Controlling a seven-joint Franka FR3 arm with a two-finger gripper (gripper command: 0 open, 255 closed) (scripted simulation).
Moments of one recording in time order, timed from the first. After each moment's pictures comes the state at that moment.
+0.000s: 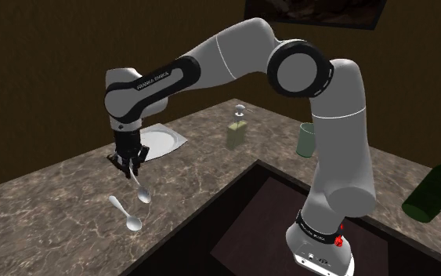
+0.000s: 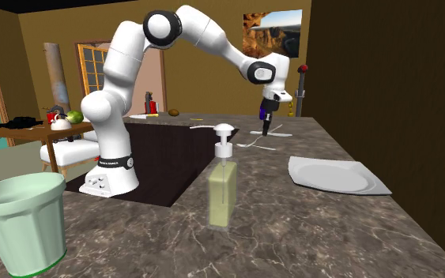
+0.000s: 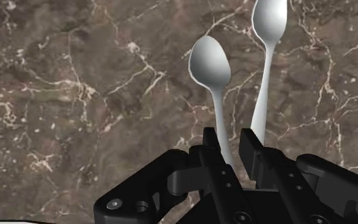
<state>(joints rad) 0.29 0.42 0.13 -1.70 0.17 2.05 0.38</state>
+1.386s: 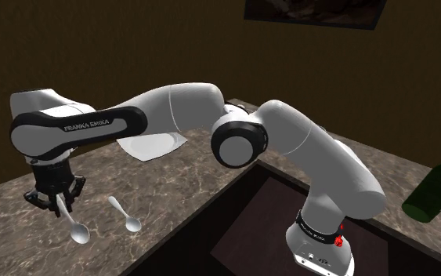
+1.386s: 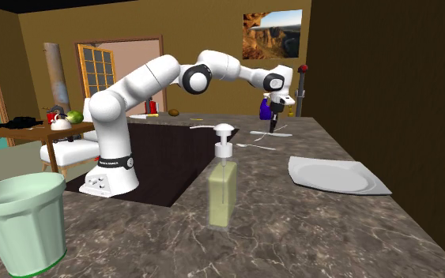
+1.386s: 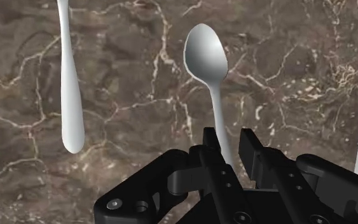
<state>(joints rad) 0.54 1.02 0.15 -0.79 0.08 1.78 0.66</state>
